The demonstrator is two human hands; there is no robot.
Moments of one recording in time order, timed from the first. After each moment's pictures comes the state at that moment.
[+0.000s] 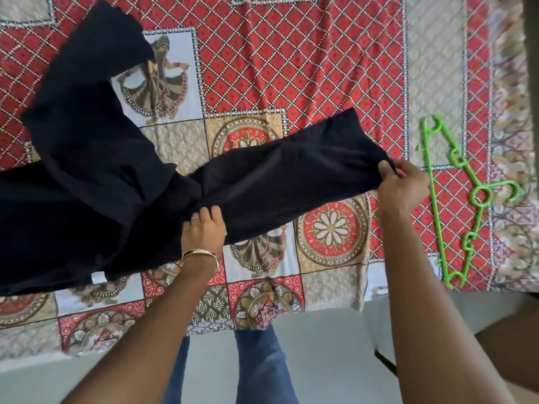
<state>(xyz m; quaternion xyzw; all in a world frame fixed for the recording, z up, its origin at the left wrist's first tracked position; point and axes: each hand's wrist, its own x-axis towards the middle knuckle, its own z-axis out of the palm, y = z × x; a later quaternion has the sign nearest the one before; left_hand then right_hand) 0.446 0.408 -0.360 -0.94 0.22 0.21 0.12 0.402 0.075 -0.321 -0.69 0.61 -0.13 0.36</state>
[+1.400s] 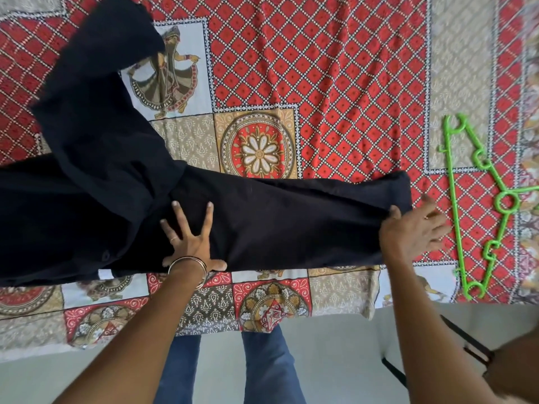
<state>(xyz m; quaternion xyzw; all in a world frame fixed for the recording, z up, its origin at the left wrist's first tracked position) 0.429 0.430 -0.367 -0.89 0.02 0.45 0.05 0.331 0.093 -0.343 -0.76 0.64 0.07 0.10</state>
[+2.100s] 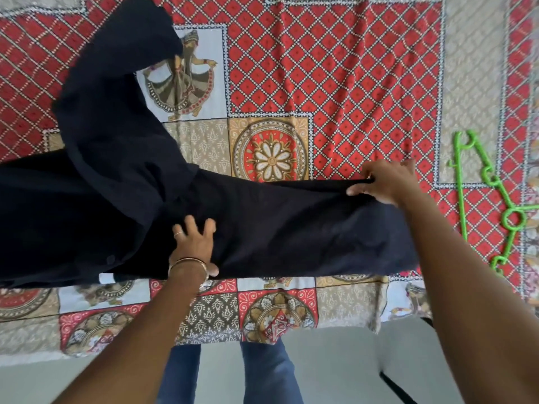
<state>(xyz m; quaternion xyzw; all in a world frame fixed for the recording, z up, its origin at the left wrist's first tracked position) 0.447 0.463 -0.369 -0.90 0.10 0.40 0.14 0.456 0.078 -0.328 -0.91 0.17 0.37 0.06</state>
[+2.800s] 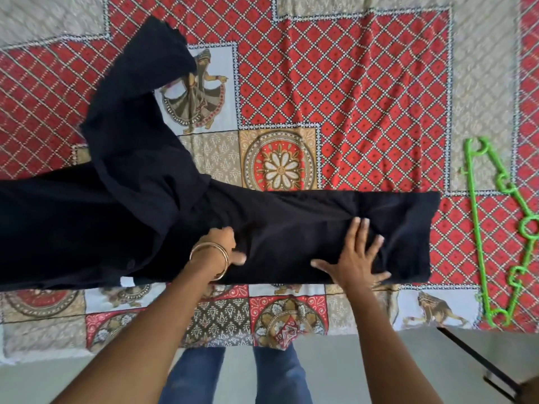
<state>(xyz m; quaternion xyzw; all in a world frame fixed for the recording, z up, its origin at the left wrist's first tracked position) 0.475 0.406 -0.353 -0.85 0.04 0.52 -0.01 0.331 0.178 -0.368 -0.81 0.40 0.37 0.20</state>
